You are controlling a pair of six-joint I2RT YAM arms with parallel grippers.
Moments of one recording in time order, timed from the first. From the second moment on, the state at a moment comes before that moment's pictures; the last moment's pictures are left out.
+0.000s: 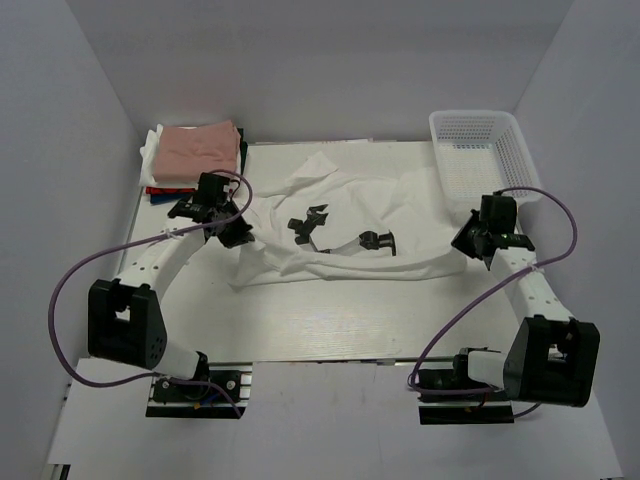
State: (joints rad) left arm -0.22 1.44 1.08 -0.61 0.09 -0.74; right arm -0.06 1.21 0.80 -0.42 0.01 0.49
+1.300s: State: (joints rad) left arm -0.13 1.84 1.36 -0.50 0.01 -0.61; right arm -0.04 1.53 1.05 -0.30 -0.02 0.38
